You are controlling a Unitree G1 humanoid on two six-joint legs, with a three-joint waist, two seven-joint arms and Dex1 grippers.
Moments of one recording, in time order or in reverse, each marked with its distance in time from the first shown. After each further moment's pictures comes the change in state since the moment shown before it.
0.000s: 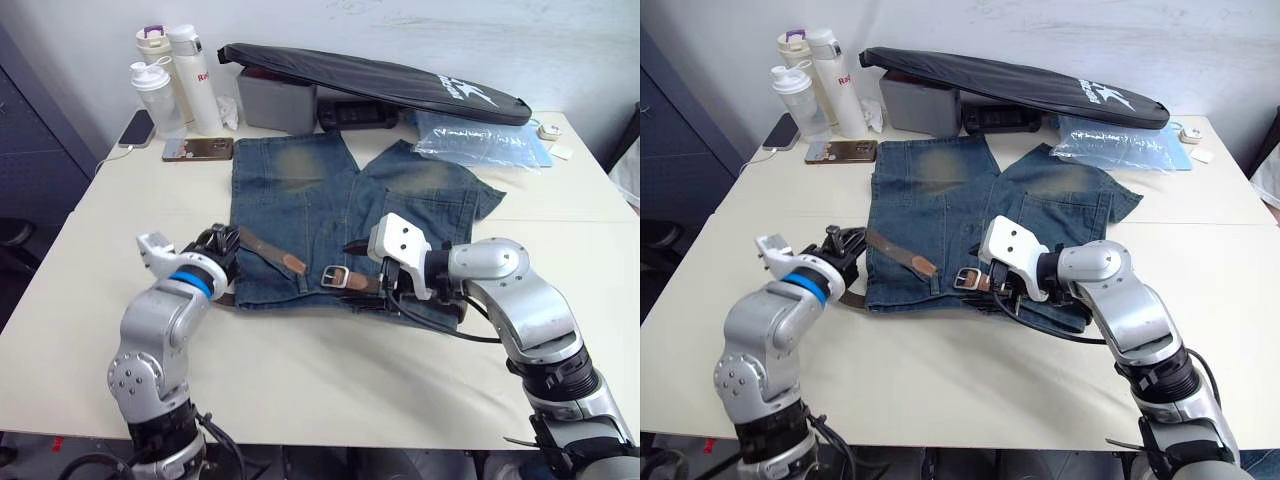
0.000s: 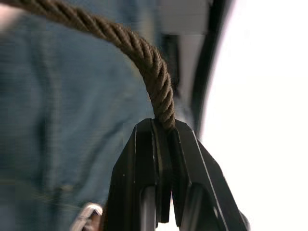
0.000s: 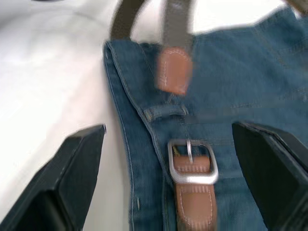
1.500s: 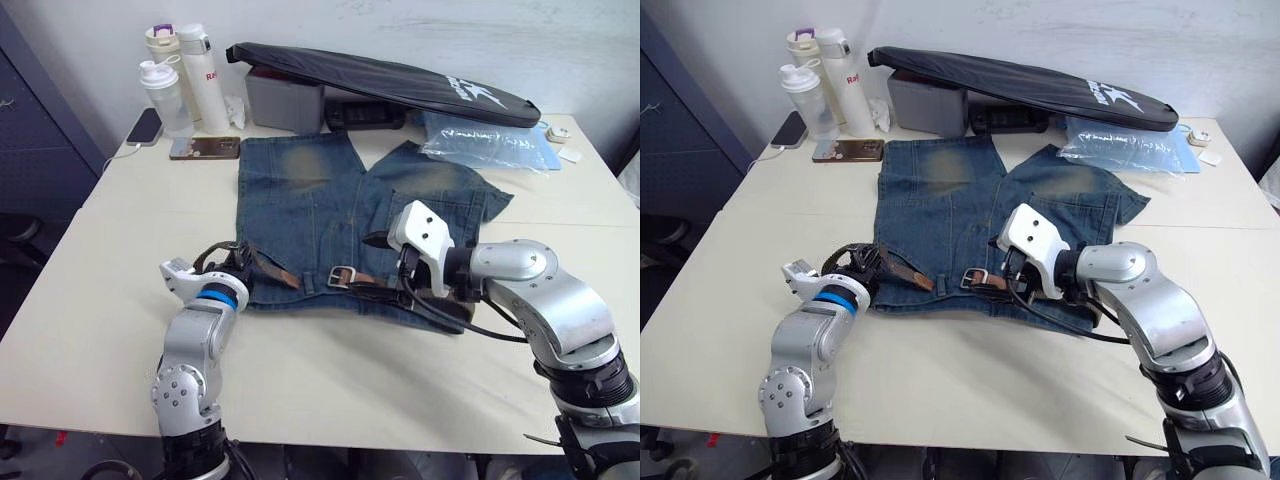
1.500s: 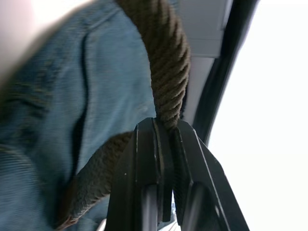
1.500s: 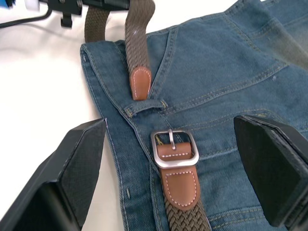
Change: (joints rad) left arm 0.061 -0.082 -0.161 0.045 0.150 -0.144 -0.197; right arm 0.023 -0.109 -0.046 -0.082 0.178 0.101 -0.179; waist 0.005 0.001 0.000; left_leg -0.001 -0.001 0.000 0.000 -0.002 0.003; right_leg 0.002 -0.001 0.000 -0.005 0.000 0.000
